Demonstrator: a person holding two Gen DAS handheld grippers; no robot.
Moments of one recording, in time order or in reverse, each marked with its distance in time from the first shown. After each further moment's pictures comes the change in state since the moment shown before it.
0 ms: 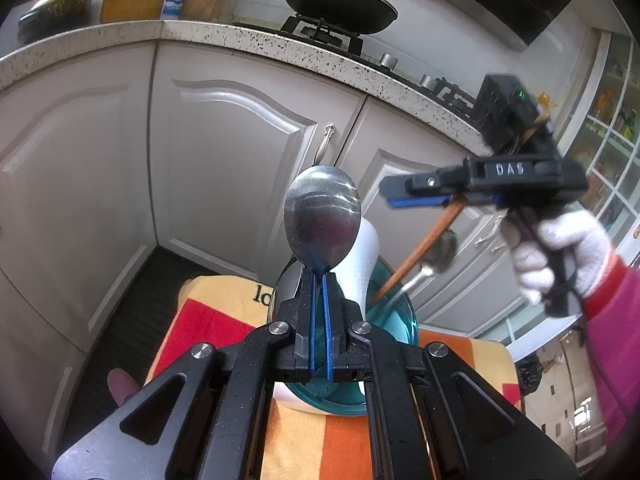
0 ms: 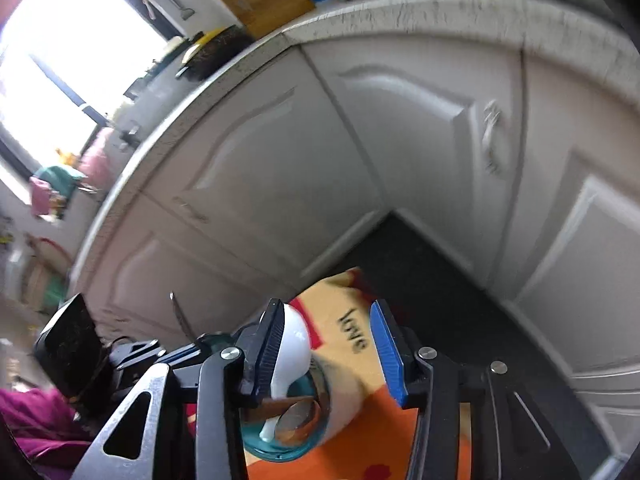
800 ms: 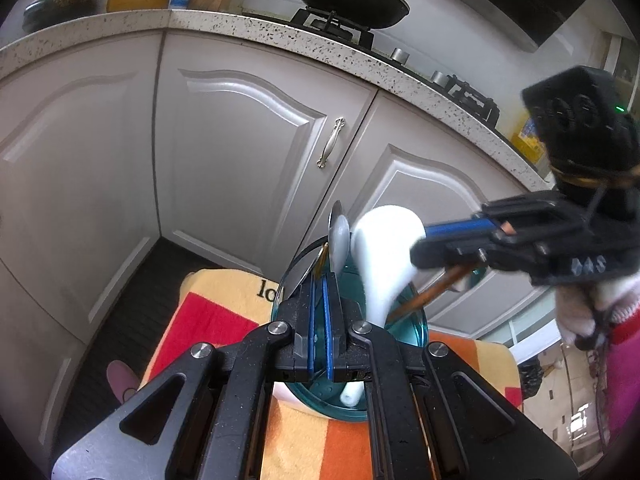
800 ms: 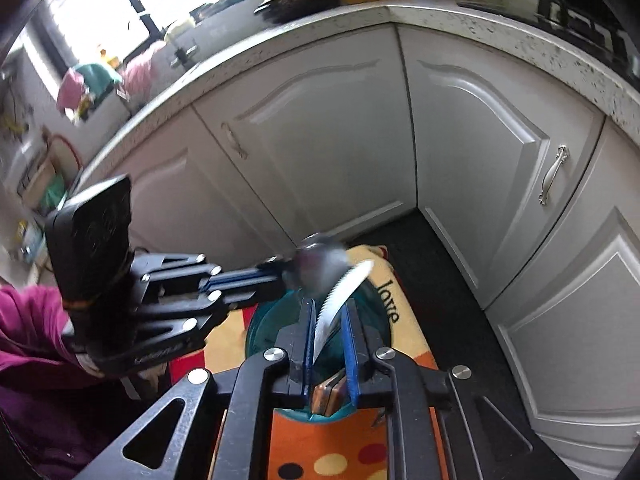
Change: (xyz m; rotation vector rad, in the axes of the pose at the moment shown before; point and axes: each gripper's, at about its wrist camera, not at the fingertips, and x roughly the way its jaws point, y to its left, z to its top) left arm 0.007 0.004 0.000 -0.024 0.020 0.019; right arm 0.014 0.085 -0.037 -0.321 0.100 -0.081
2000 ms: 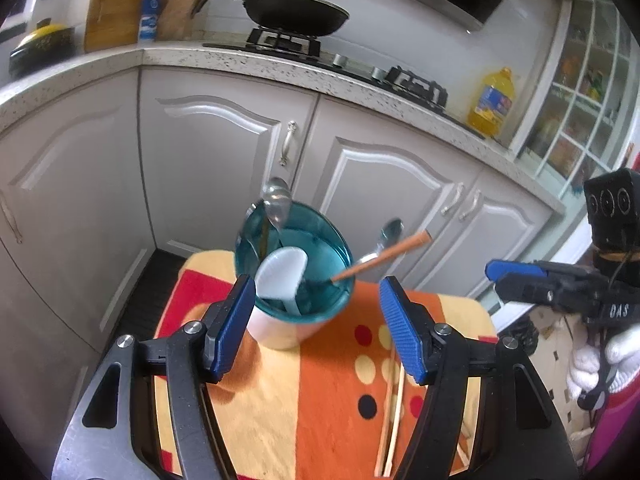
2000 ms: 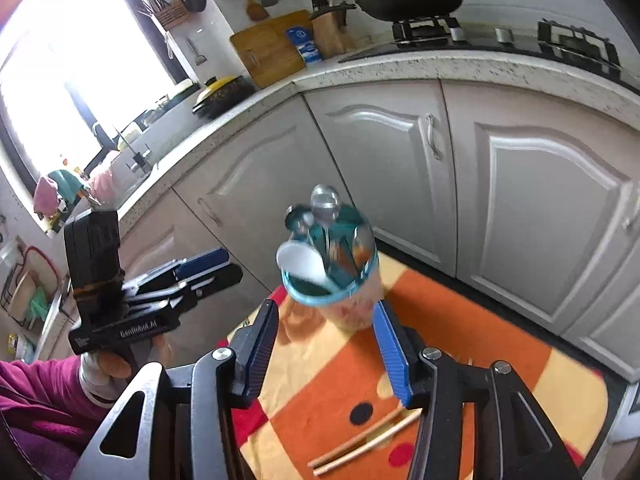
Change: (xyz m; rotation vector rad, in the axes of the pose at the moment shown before) left arm -0.086 -0.045 -0.039 0.140 -0.004 -0.047; right arm -0.103 0.087 -0.148 0.380 -0.336 -0.175
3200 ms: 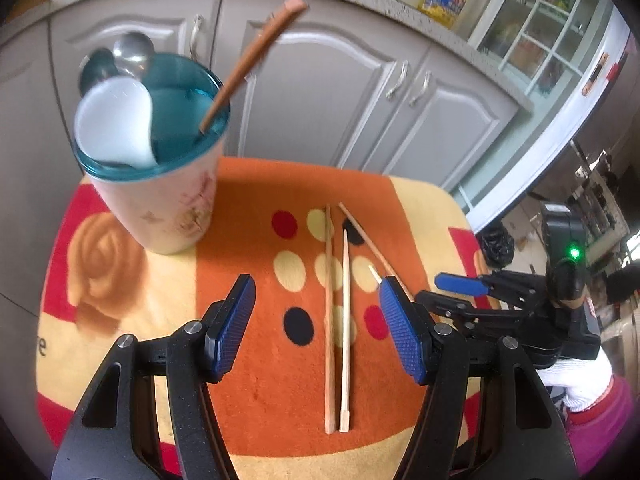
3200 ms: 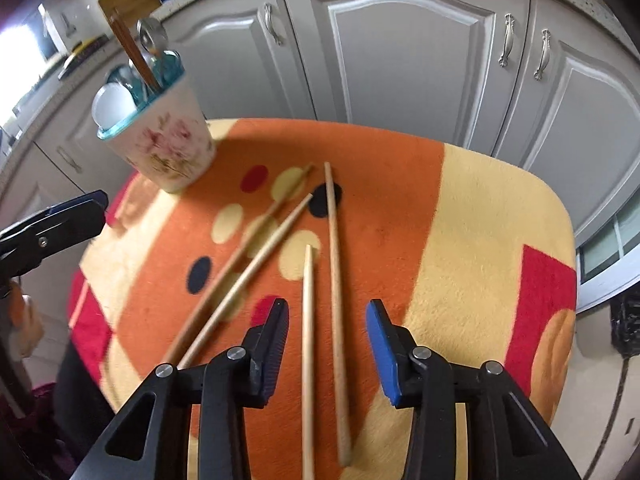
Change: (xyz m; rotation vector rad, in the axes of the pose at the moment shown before) left arm 0.076 -0.070 -0.083 0.131 0.297 -0.147; right arm 0.042 -0.085 -0.162 0.208 0.166 -0.419
